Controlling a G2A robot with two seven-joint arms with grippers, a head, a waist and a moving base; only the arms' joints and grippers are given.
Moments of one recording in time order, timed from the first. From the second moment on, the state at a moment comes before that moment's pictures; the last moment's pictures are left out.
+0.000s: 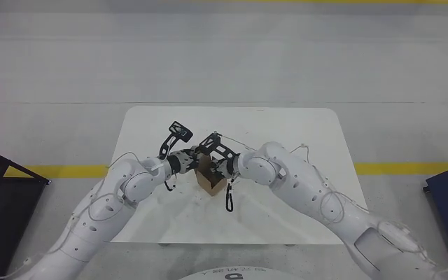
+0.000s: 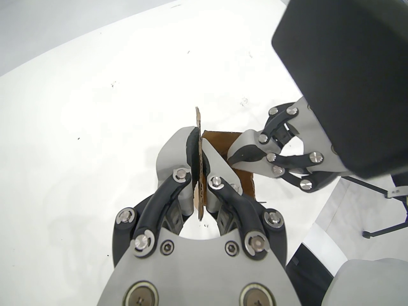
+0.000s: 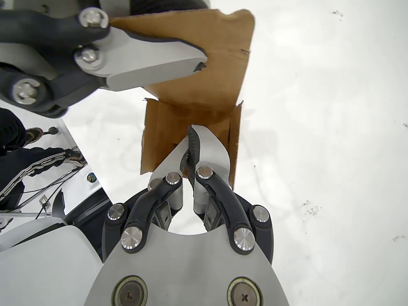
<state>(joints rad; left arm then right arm) 1.24 -1.01 -0.94 -1.68 0.71 -0.21 -0.59 -1.01 -1.15 0.67 -1.61 -0.67 -0.02 0.96</state>
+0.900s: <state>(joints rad) 1.33 -0.98 -1.13 -1.65 0.31 -0.57 -0.63 -0.98 -1.17 0.69 -1.48 -0.61 0.01 1.13</state>
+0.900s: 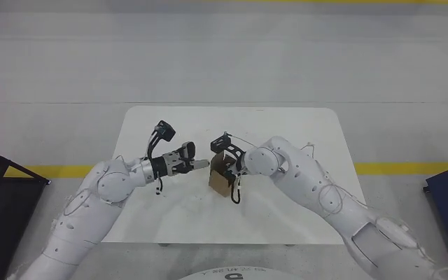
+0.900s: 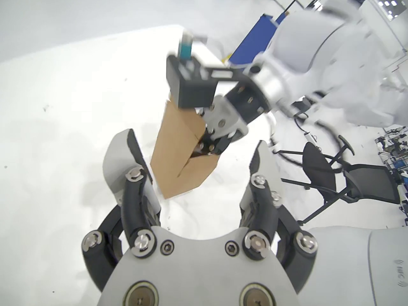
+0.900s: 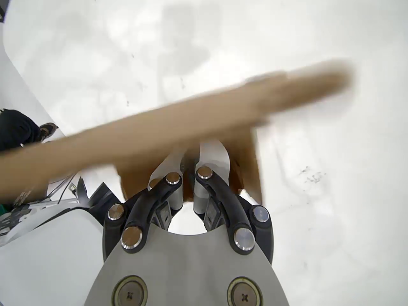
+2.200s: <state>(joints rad) 1.42 -0.96 -1.36 -1.42 0.33 -0.93 -0.28 -0.84 -1.30 0.52 -1.36 -0.63 0.44 1.26</state>
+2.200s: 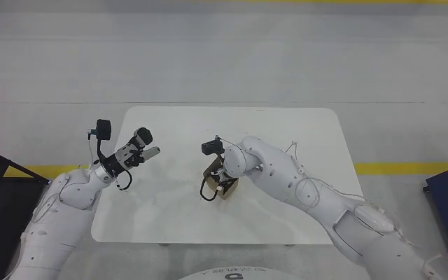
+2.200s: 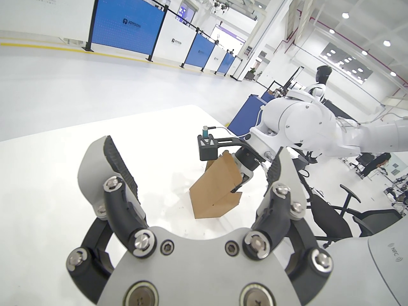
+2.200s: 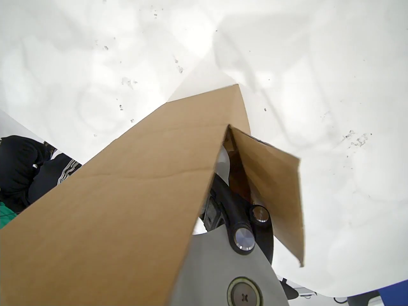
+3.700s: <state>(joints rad) 1.41 -0.98 -1.36 -1.38 0.39 -0.96 -0.20 -0.79 -1.36 0.48 -1.22 -0.56 0.70 1.12</state>
